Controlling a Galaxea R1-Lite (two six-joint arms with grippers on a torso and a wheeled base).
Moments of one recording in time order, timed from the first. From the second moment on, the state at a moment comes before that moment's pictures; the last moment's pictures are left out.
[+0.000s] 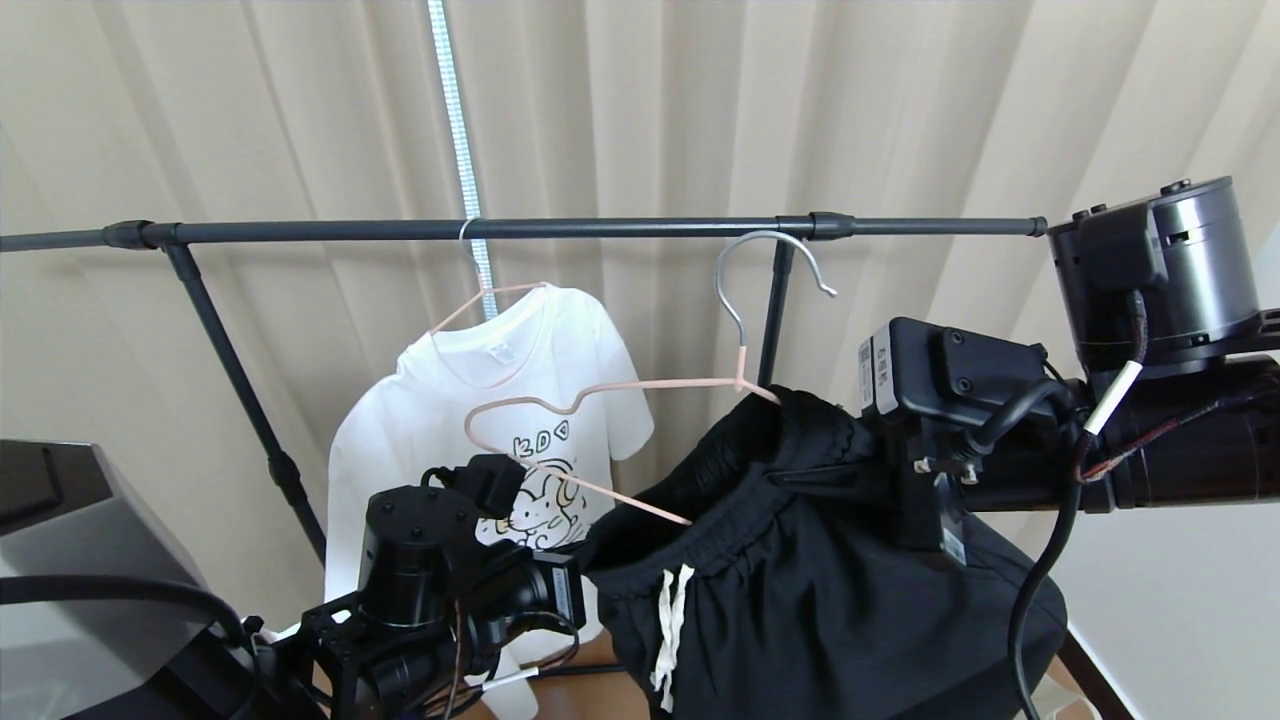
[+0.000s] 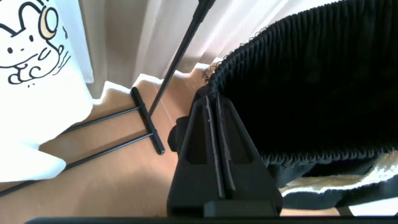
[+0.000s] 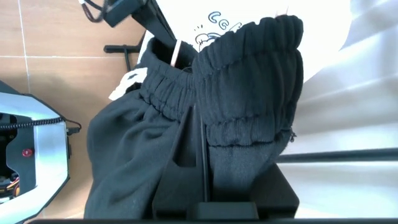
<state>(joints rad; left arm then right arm) -0.64 1.95 -0.42 -1.13 0.01 -0.40 0.61 1.55 -1.09 0.11 0.34 -0.76</state>
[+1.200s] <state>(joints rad) -0.59 1.90 -0.42 -1.15 0.07 -0.31 0.49 1.51 -0.88 0.00 0.40 -0.72</state>
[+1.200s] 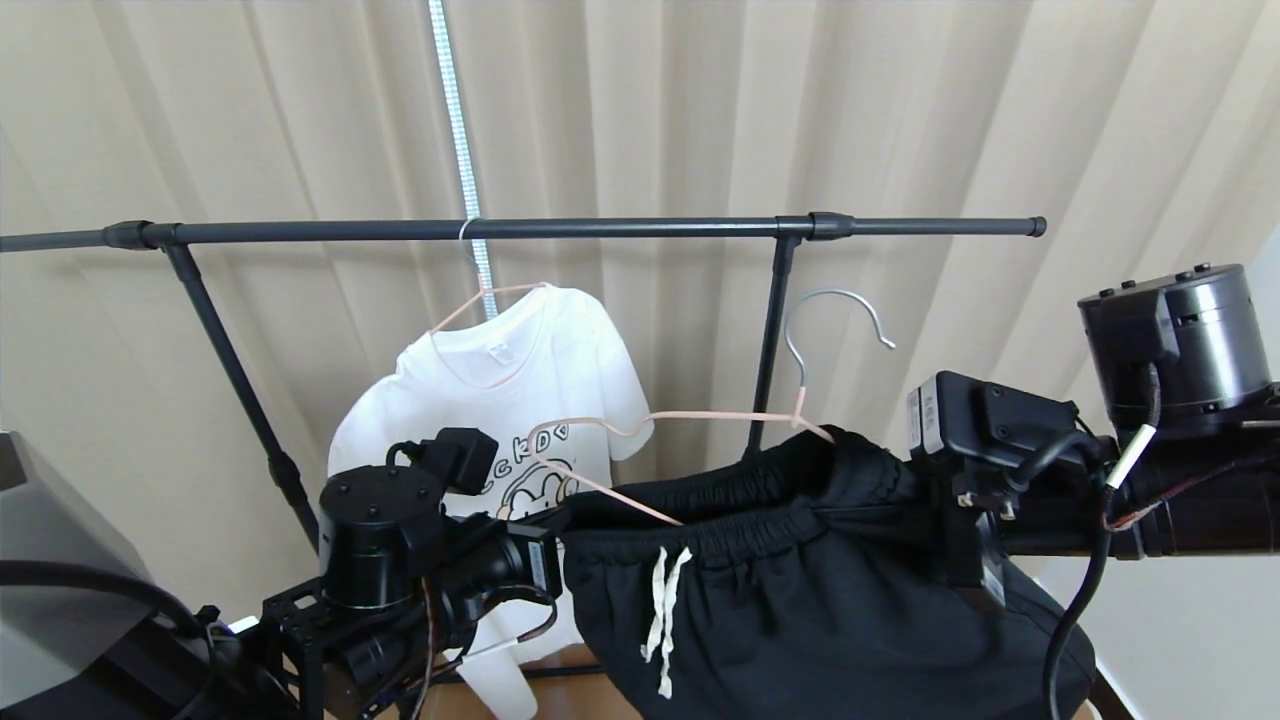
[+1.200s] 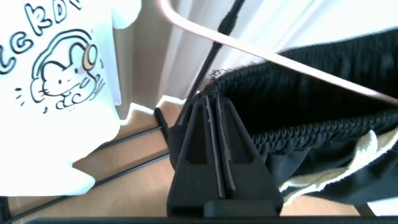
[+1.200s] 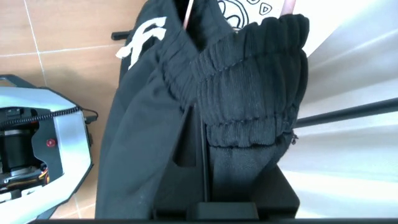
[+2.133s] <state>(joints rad) -0.52 1.89 -0.44 -1.15 0.10 -0.27 0.44 1.51 -0.67 -0.19 0.41 -0.74</state>
